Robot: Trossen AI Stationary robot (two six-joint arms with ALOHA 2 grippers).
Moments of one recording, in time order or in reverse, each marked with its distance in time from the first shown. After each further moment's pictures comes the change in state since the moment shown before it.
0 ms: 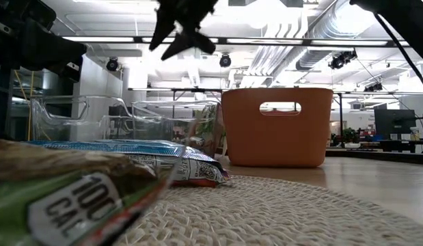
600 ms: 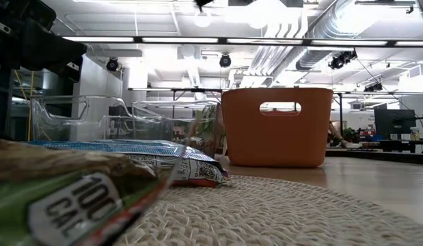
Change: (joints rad) left arm 0.000 0.000 0.000 0.000 0.000 0.000; right arm 0.117 -0.341 -0.195 -0.092 0.245 -0.103
